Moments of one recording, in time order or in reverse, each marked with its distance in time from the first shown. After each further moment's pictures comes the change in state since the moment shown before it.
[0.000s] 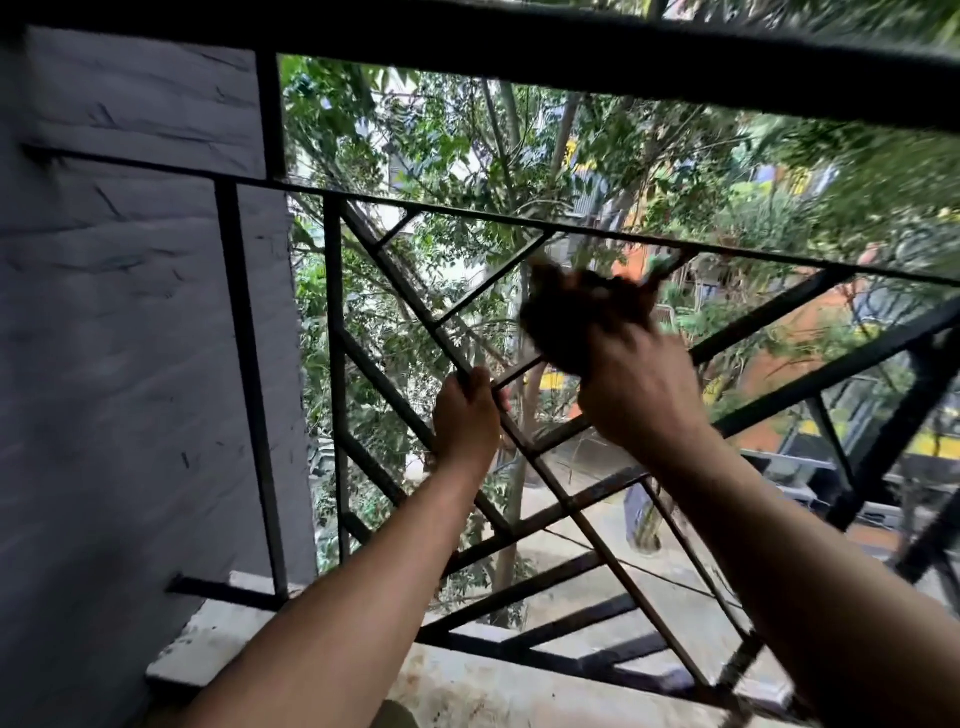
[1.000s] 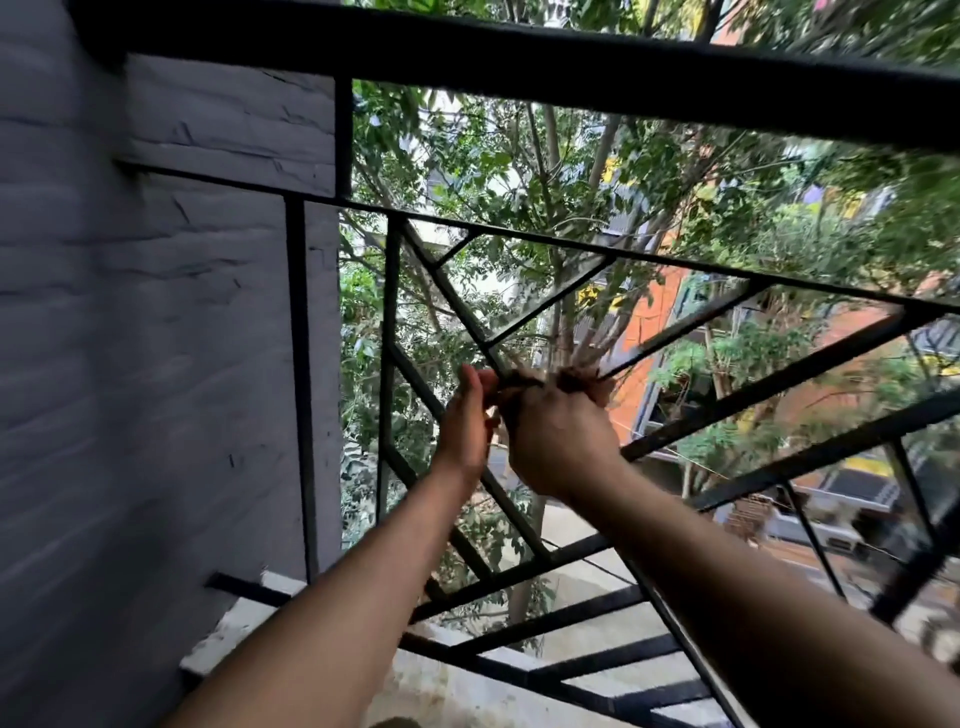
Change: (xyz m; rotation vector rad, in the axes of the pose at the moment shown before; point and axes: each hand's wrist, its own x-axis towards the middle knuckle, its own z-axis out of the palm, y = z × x) left_hand 0.016 0.014 -0.052 -0.151 -0.222 -0.033; right_hand -0.001 -0.084 0.043 0.107 -0.416 -0.048
